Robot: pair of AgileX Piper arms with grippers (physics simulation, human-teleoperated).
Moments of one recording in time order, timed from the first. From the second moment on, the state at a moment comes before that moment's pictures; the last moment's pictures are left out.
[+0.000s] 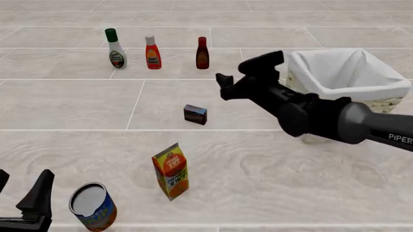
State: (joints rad) left arm 0.00 0.01 0.00 0.00 0.00; right arm 0.48 1.68 -1.06 -0.36 -0.06
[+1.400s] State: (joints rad) left arm 0.00 0.01 0.00 0.00 0.00; right arm 0.54 1.97 -1.54 0.02 -0.06
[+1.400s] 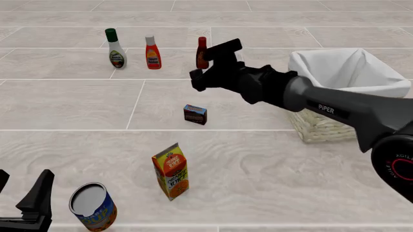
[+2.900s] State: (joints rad) left arm 0.00 0.01 0.00 0.00 0.00; right arm 0.55 2.27 -2.18 0.60 -0.03
